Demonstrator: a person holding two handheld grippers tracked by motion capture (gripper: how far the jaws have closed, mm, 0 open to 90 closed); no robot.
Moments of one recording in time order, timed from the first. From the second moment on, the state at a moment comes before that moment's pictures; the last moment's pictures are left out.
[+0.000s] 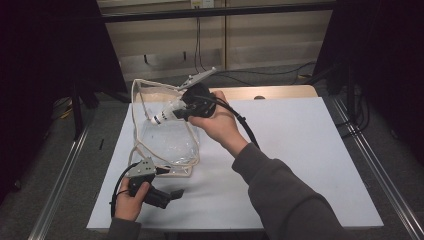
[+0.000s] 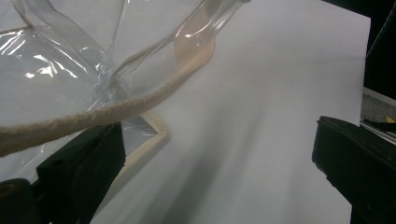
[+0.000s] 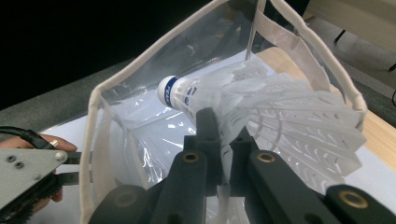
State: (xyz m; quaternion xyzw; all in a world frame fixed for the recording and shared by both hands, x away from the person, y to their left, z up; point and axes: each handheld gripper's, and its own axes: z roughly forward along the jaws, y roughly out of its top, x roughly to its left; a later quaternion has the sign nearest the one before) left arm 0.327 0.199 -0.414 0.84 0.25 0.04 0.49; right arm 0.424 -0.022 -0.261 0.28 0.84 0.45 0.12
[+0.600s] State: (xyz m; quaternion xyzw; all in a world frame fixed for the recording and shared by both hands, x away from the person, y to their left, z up) left arm 0.327 0.201 -0.416 0.84 0.25 0.04 0.48; right arm 0.434 0.001 -0.273 0.29 0.84 0.44 0.11
